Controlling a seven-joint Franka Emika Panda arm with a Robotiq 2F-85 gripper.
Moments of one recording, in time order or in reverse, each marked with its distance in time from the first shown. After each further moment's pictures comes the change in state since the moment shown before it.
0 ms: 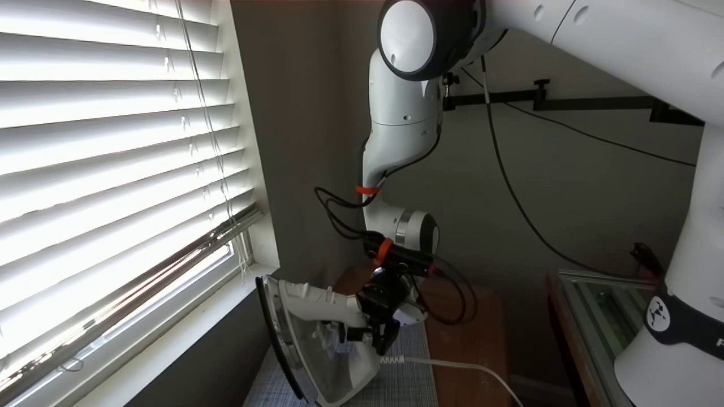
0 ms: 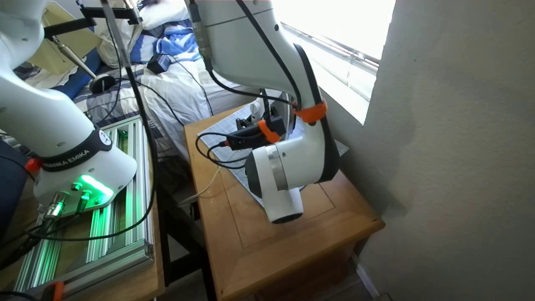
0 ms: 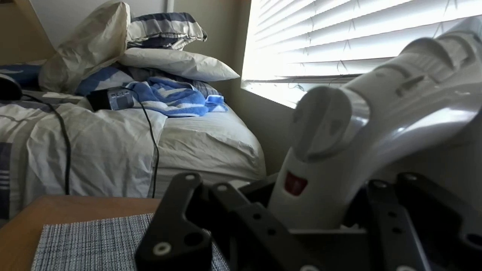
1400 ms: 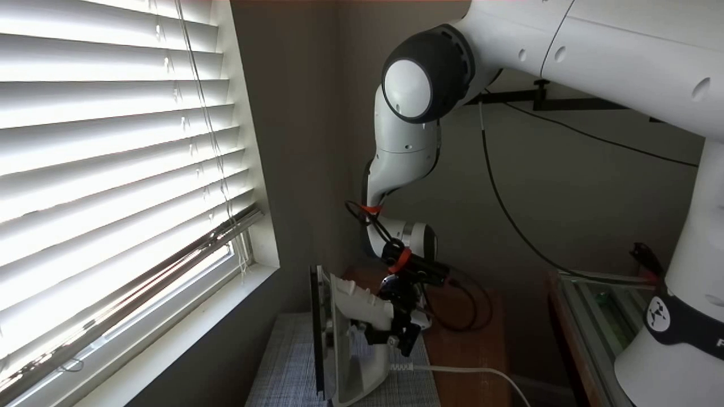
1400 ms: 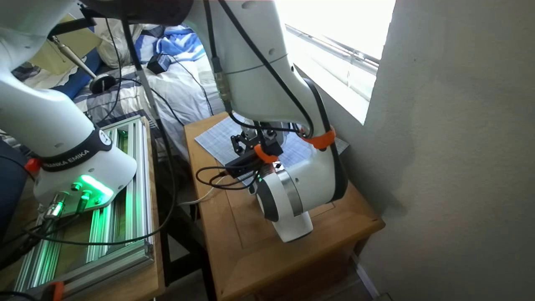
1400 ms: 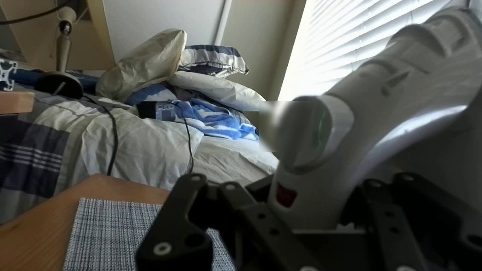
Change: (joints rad) arm -0.068 0.159 0.000 0.189 -0.184 -0.139 -0.173
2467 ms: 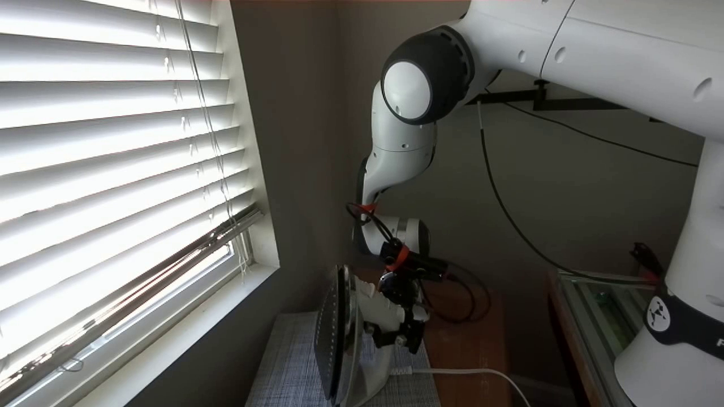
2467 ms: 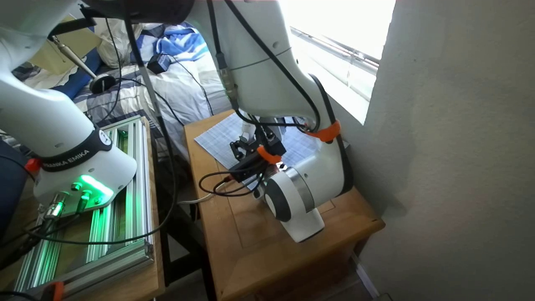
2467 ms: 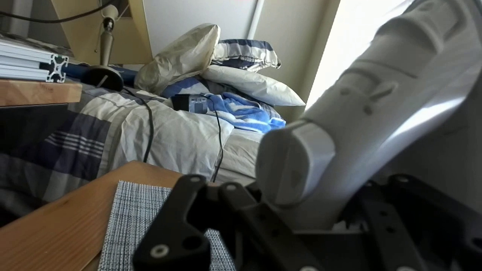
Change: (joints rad) arm 0.010 0.004 -0.010 0.049 -0.089 0.022 0.002
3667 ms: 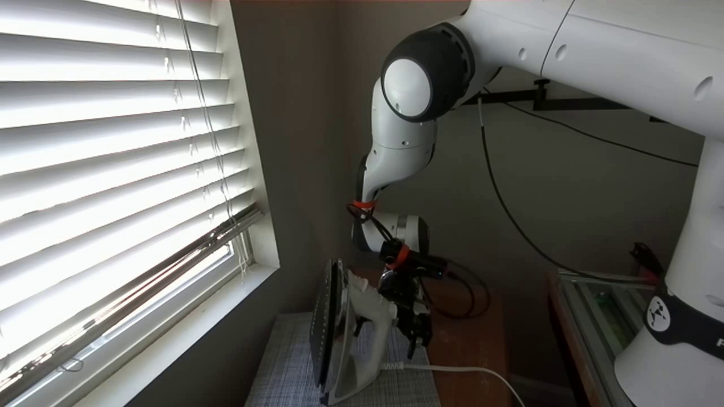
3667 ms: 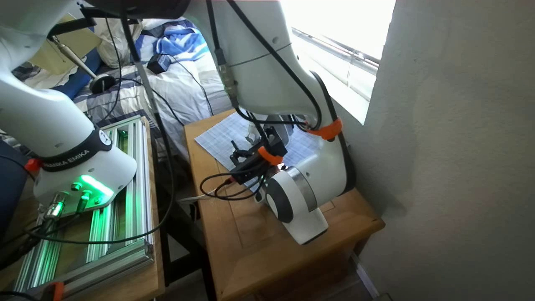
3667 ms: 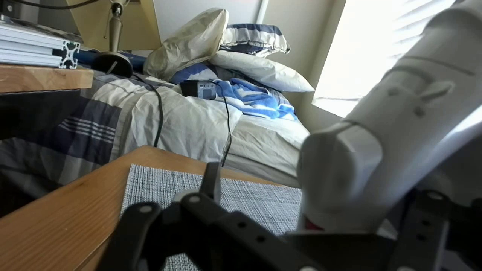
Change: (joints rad) arm 0.001 -0.011 -0.009 0.001 -0.018 0.044 0.007
